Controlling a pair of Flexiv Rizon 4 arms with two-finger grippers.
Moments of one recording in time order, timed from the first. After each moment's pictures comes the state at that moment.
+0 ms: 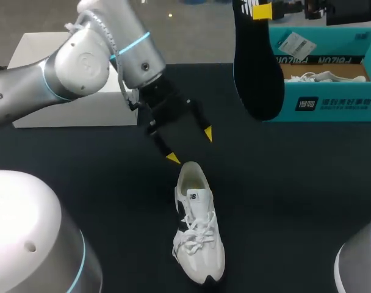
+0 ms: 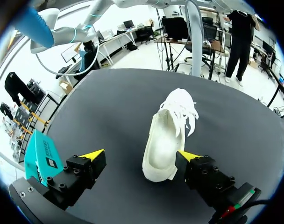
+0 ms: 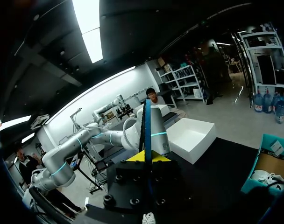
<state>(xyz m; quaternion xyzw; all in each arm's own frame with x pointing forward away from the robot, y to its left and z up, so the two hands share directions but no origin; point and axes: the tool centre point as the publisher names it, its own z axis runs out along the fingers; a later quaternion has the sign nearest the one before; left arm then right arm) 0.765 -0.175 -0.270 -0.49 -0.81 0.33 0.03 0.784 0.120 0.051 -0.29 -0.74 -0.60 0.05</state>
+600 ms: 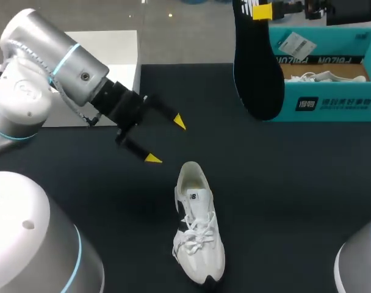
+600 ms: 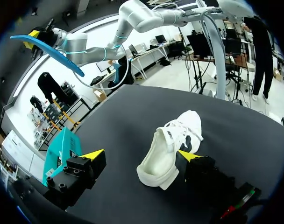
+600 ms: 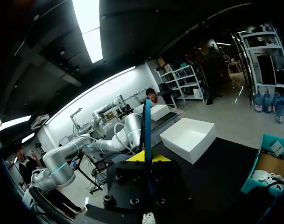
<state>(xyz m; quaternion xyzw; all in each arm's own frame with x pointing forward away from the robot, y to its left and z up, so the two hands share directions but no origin) 0.745 -0.127 -0.231 -0.38 -0.80 0.46 -0.05 0.784 0.120 0.051 -0.29 -0.74 -0.60 0.05</state>
